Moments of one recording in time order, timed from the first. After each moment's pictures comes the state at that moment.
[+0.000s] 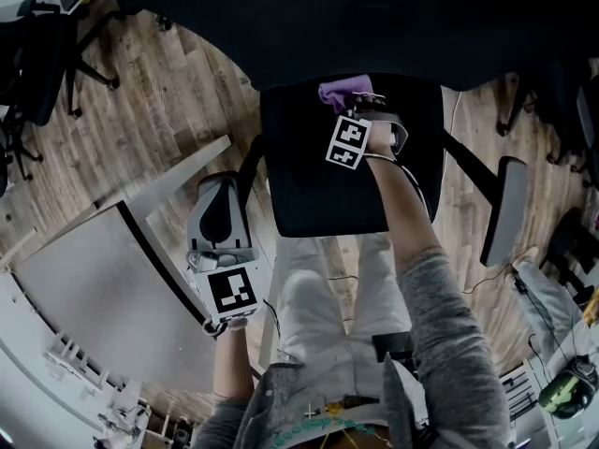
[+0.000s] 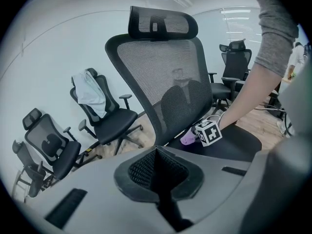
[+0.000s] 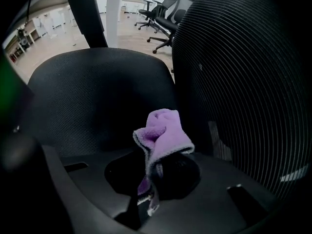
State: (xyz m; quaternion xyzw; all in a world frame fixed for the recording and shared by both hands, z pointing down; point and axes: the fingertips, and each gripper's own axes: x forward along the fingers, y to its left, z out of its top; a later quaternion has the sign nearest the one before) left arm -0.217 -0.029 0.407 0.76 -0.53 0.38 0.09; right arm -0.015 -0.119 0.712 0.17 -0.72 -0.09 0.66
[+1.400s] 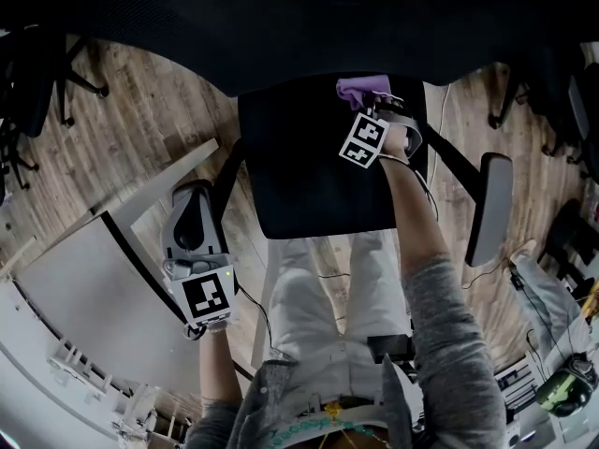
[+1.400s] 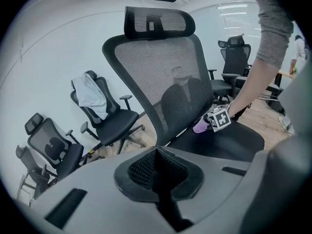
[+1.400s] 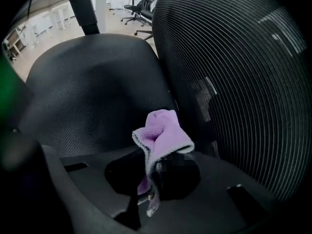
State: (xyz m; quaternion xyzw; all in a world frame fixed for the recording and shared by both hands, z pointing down) left arm -0.216 -0.024 0.410 0.74 -0.53 0.39 0.08; right arm 0.085 -0.123 0.709 0.22 -0.70 -0.05 0.67
